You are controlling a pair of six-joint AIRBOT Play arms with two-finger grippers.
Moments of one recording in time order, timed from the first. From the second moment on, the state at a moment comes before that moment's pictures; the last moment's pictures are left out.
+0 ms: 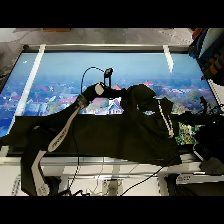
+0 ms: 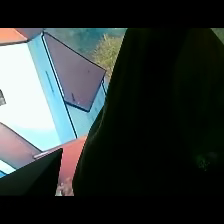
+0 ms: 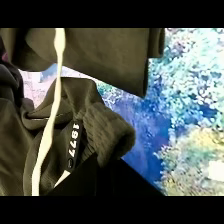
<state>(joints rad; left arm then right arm) -0.53 -2.00 1.75 0.91 -0.62 -1.46 -0.72 -1.56 0.96 -0.69 1.31 0.72</state>
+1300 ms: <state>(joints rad) -0.68 -1.67 1.86 1.19 -0.71 -1.09 -0.68 -1.56 0.96 -0.65 1.42 0.79</state>
